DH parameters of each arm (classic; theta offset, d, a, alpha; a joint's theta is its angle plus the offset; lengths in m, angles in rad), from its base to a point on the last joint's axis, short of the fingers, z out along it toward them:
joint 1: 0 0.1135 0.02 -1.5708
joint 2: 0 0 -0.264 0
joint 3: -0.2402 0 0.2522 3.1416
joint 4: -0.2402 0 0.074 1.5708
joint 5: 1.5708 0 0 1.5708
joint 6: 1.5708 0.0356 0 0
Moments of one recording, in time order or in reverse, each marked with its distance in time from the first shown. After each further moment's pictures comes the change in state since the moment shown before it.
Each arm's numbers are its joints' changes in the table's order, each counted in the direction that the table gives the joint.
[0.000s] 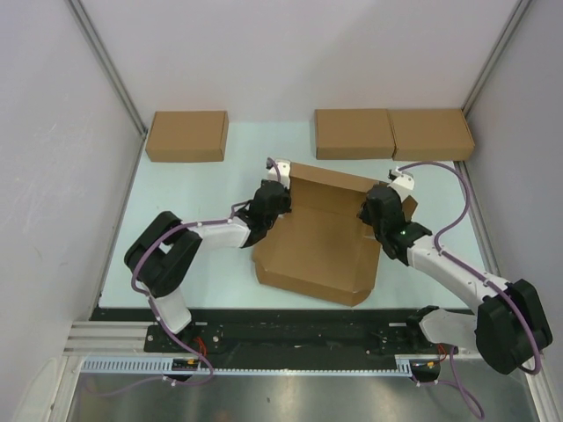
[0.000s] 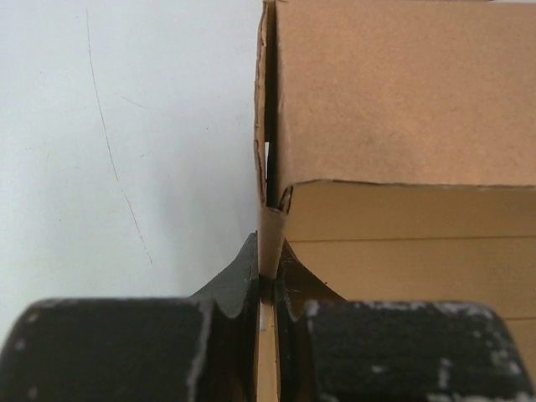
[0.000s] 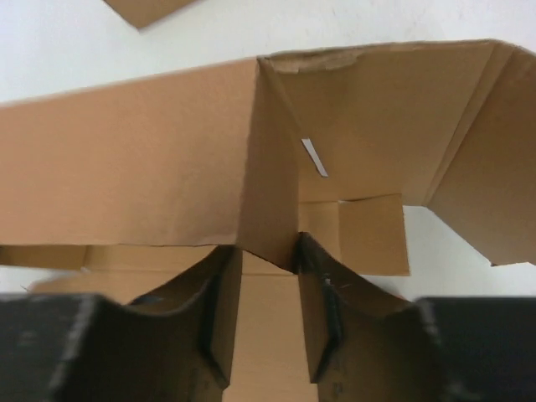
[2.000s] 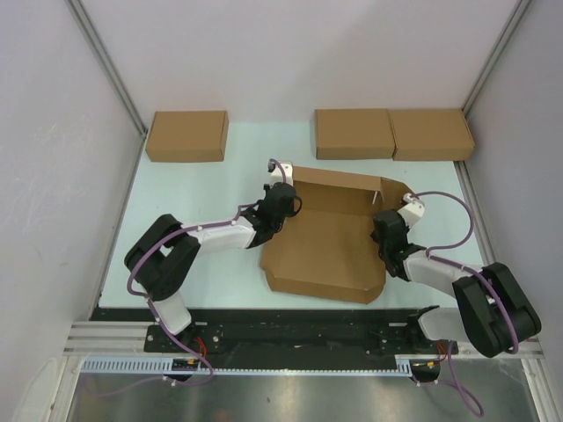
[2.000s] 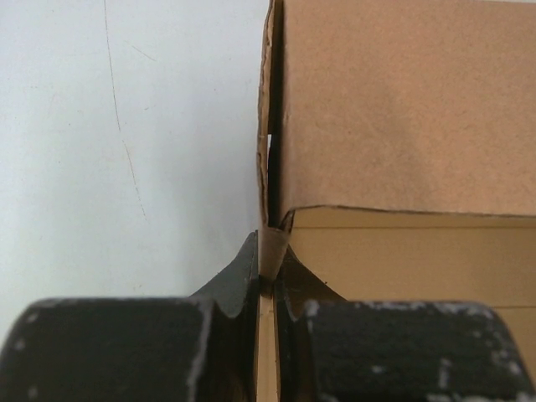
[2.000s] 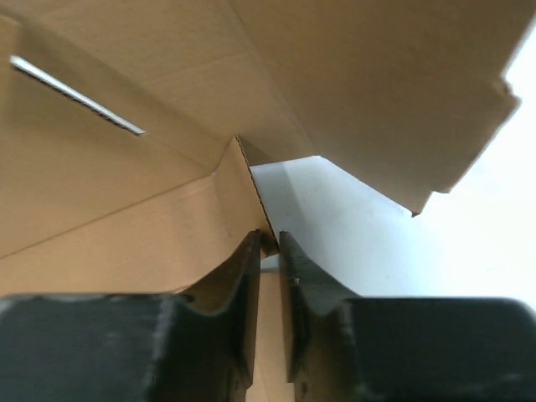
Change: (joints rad) left arm -0.070 -0.017 -0.061 -0.200 -0.148 -0.154; right arm -0.090 0.105 0.314 0.334 0.074 0.045
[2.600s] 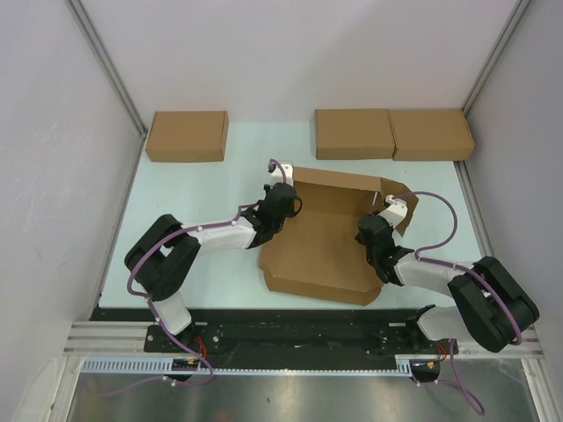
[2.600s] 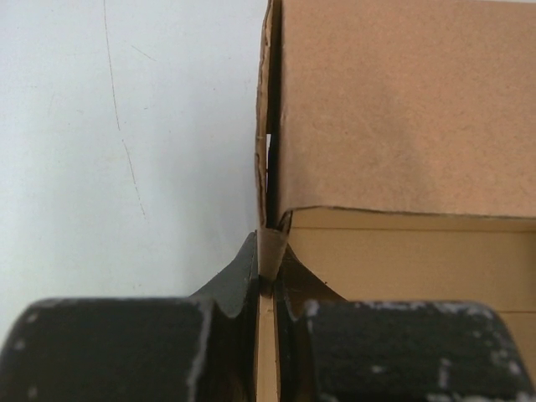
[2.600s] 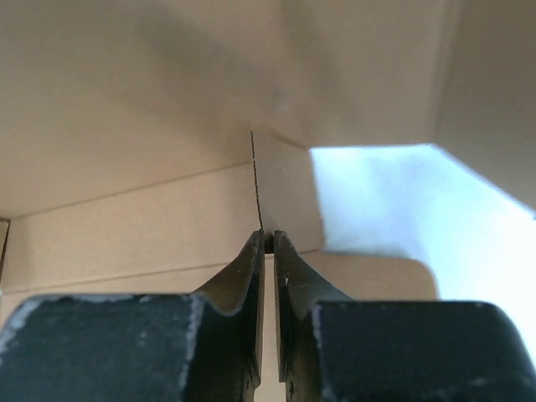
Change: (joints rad) left arm -0.003 0.000 0.000 0.000 0.000 0.000; right arm 0.146 0.021 0.000 0.082 0.019 -0.002
